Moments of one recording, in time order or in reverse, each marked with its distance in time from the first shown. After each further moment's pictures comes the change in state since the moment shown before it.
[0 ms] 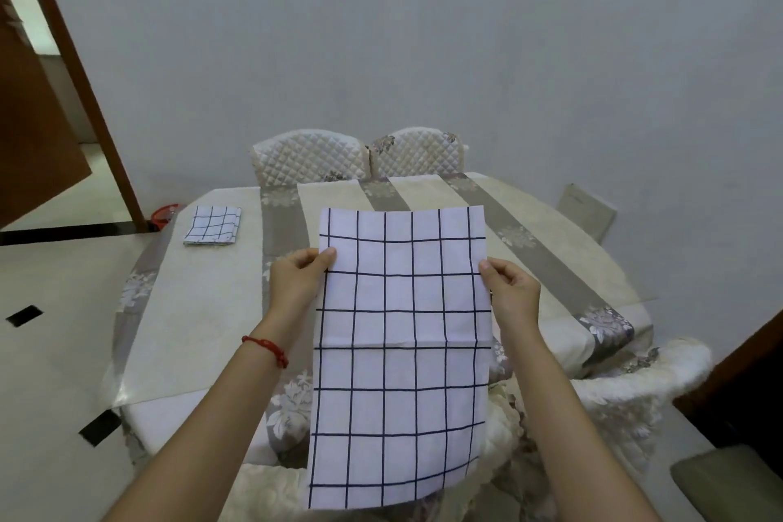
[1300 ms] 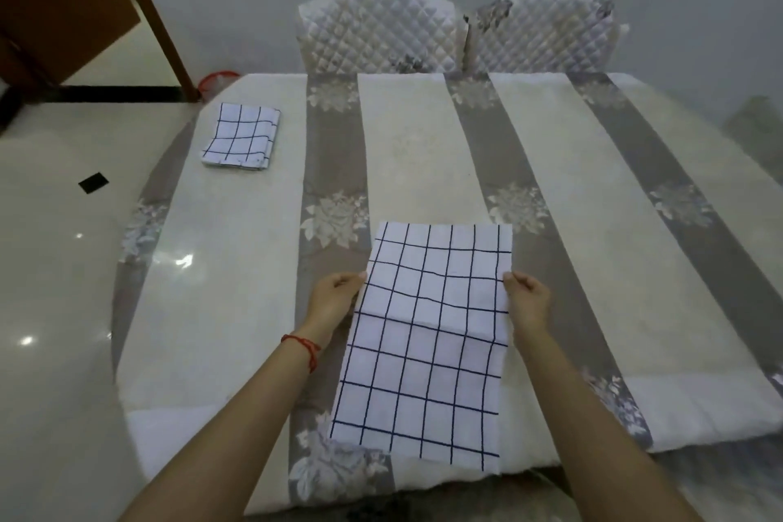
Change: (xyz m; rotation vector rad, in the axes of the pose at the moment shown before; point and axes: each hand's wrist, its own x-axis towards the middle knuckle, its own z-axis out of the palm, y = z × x) left_hand 0.174 -0.216 -0.011 0.261 -0.010 -0.550; right_hand 0.147 0.223 0.153 -0.291 0.000 0.460
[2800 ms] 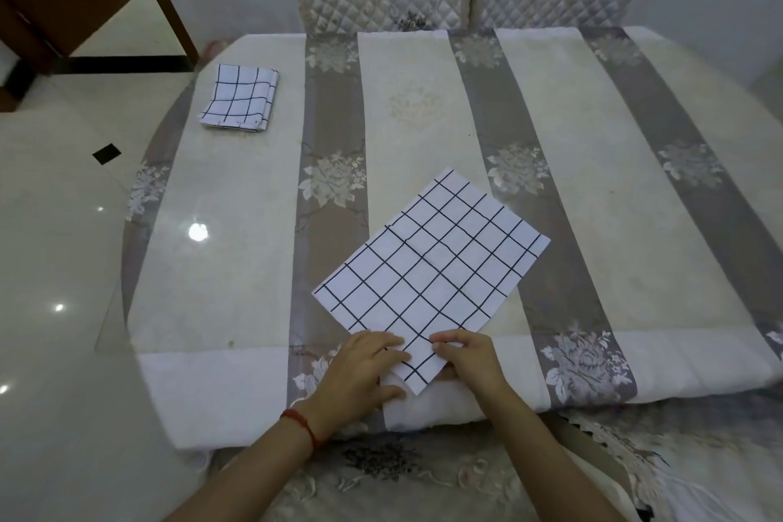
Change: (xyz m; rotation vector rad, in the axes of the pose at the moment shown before) left_hand -0.127 -0.078 0.015 0.917 -0.297 0.938; right_hand -0.115 0.063 -0.035 -0.188 -0.586 0.223
